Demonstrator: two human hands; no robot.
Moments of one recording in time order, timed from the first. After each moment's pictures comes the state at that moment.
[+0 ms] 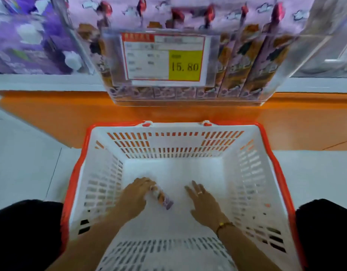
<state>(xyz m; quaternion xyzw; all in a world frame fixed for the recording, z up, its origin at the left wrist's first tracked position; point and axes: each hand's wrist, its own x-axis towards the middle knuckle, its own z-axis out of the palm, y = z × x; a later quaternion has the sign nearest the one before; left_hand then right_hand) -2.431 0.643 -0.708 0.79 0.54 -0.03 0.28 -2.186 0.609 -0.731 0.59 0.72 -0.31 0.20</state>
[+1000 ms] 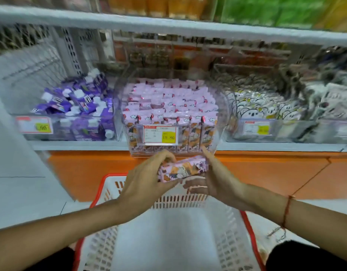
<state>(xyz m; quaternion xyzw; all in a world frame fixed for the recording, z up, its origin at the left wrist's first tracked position) -2.371 0.647 -0.432 0.78 0.48 0.35 0.22 -2.170 0.658 -0.432 0.47 0.42 -0.71 -0.32</state>
